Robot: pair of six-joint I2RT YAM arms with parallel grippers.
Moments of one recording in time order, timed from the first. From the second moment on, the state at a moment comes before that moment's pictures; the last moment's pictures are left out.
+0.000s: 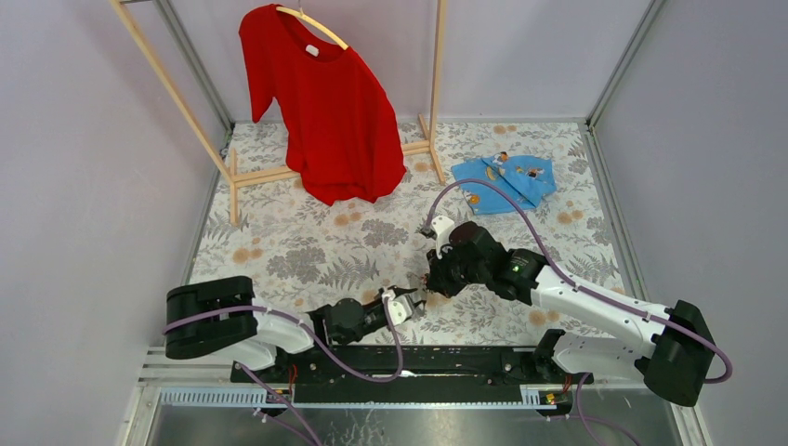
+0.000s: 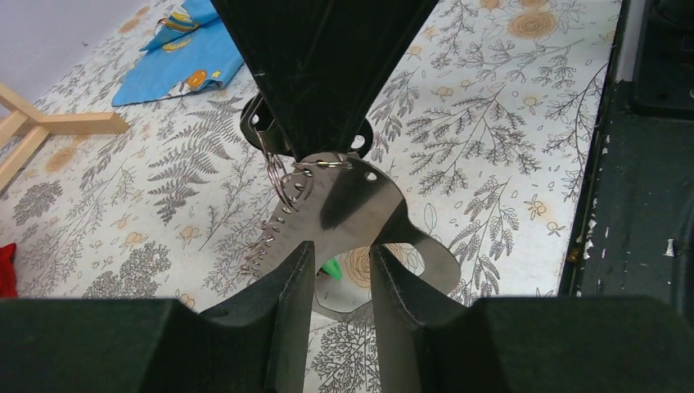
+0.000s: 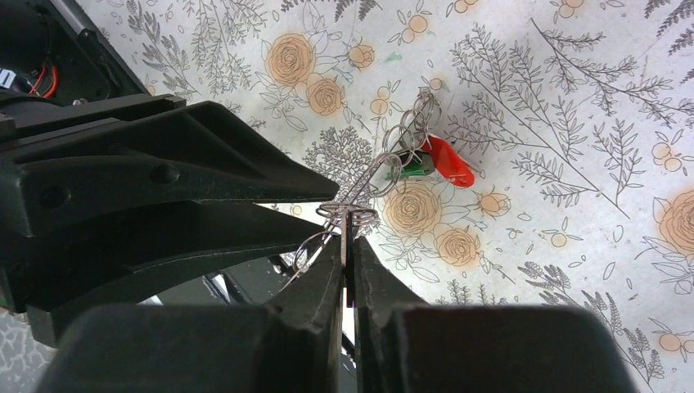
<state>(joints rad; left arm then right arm) -1.31 1.40 0.18 1.11 -0.23 0.24 0.92 1.11 0.77 -0.43 -0.16 0.27</state>
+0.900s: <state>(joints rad) -1.16 1.26 0.20 1.14 -0.05 0.17 0.92 1.12 0.77 -0.43 -0.15 0.27</state>
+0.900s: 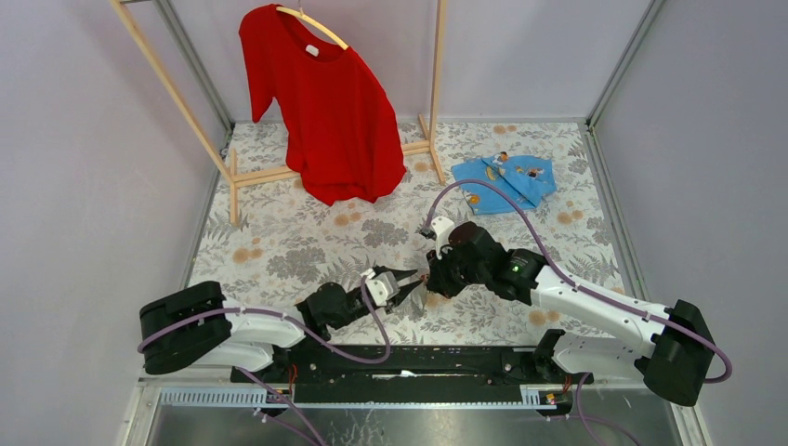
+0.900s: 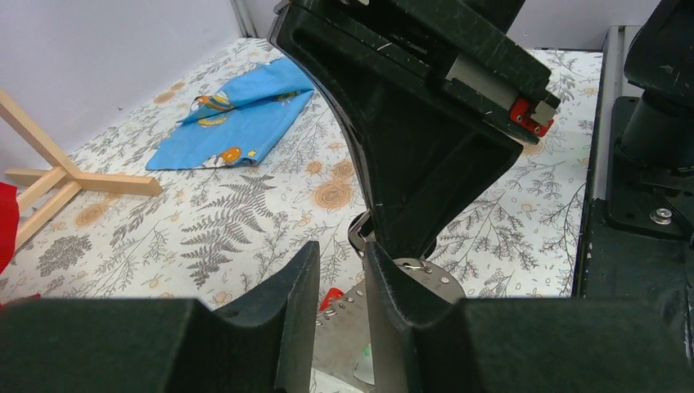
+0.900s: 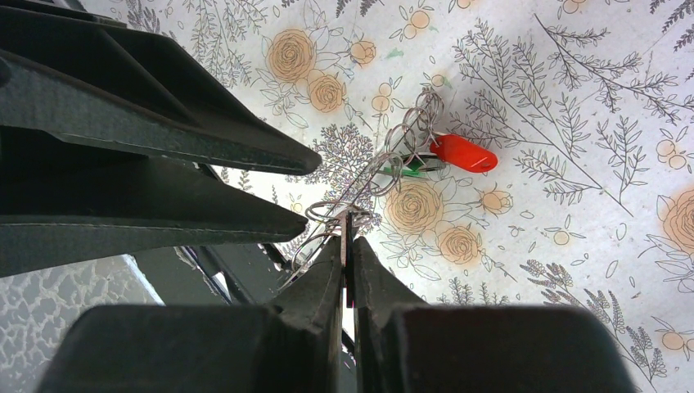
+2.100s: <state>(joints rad) -1.16 1.24 0.21 0.98 0.01 0.16 0.92 1.11 0.77 -0.45 -0.15 0.27</state>
